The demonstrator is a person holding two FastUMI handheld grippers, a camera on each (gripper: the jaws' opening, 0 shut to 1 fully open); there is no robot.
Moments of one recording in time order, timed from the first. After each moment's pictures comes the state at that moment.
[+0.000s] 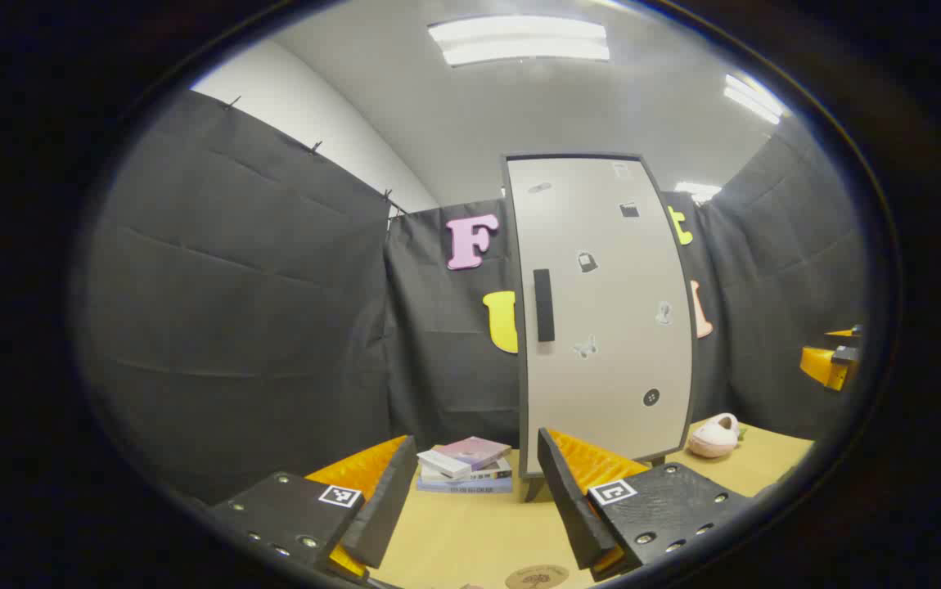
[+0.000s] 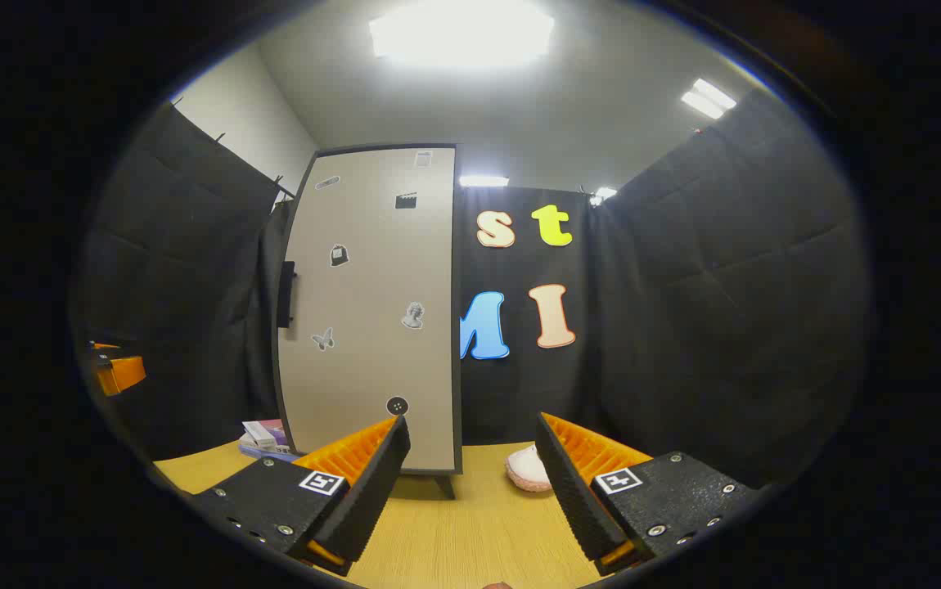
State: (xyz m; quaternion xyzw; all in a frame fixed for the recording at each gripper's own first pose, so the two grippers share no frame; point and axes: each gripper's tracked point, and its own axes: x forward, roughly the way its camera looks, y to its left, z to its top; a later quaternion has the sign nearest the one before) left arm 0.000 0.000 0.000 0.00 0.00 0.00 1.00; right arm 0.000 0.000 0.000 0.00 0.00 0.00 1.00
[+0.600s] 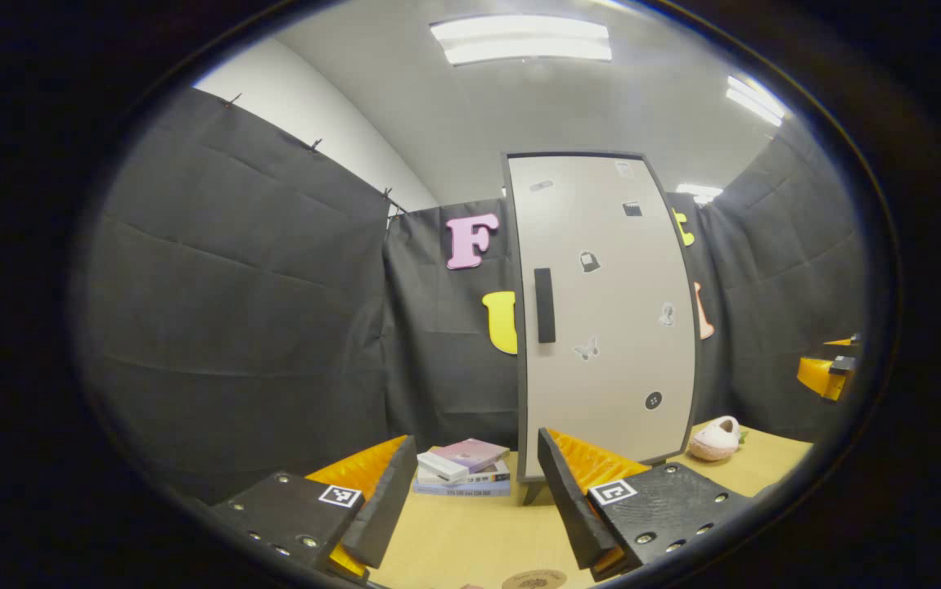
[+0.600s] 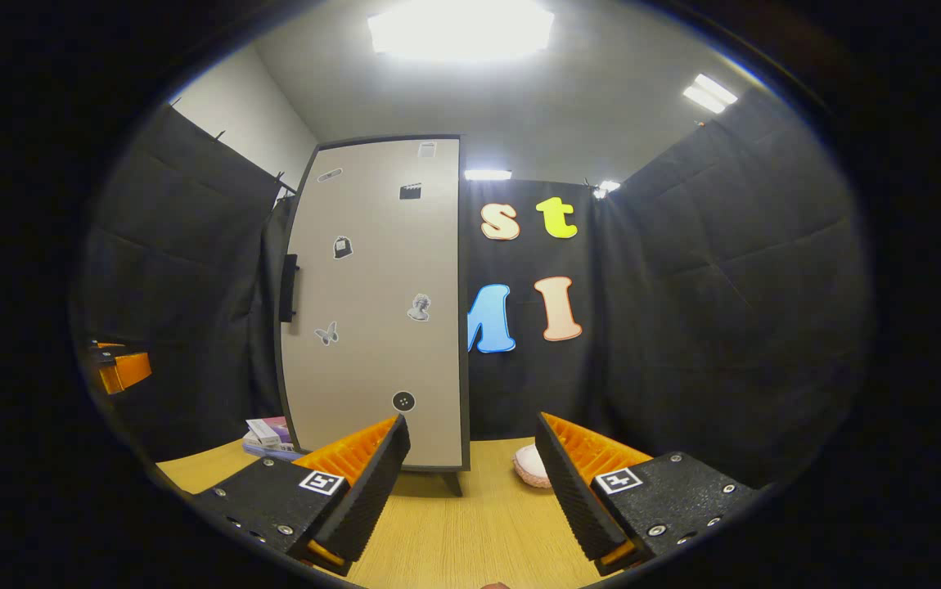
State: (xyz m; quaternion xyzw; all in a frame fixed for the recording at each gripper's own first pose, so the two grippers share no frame) left arm 0.015 -0.008 0.002 0.00 0.00 -0.01 1.00; right arm 0.007 0.006 -0.006 0.00 0.01 0.00 1.00
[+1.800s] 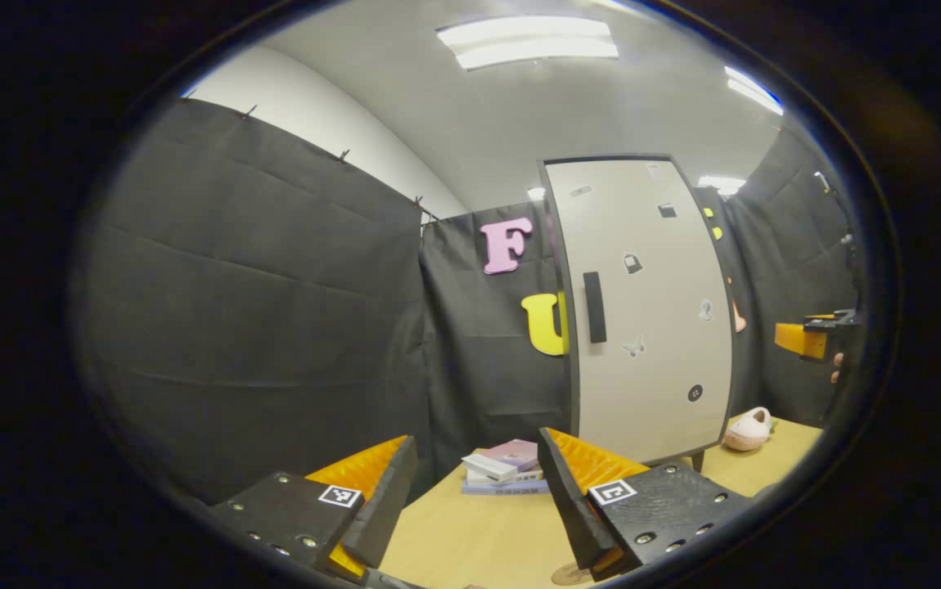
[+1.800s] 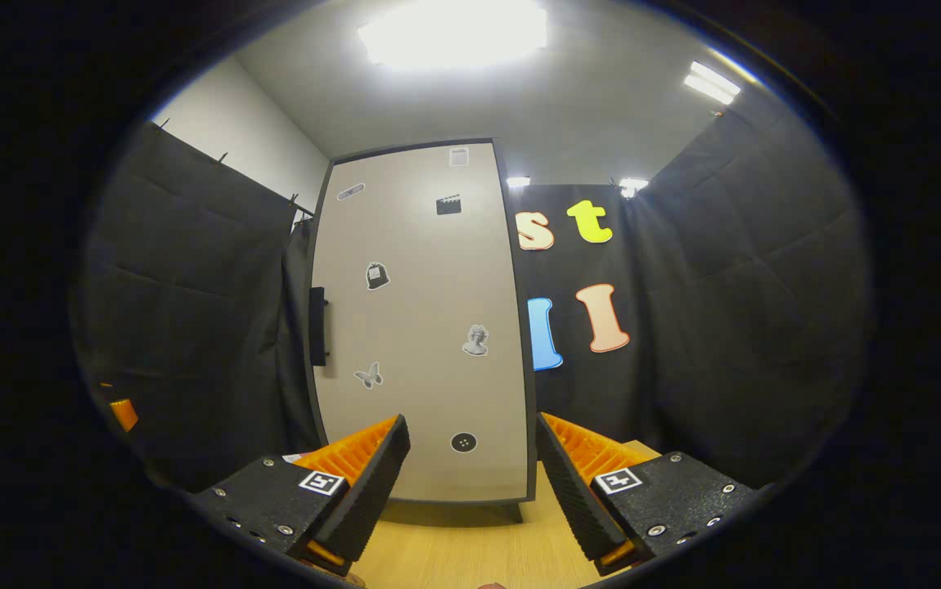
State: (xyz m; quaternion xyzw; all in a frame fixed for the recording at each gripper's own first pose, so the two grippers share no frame) left arm -0.012 0.071 0.009 0.02 -0.01 0.06 1.00; right arm 0.077 0.095 0.036 0.05 -0.01 0.06 1.00
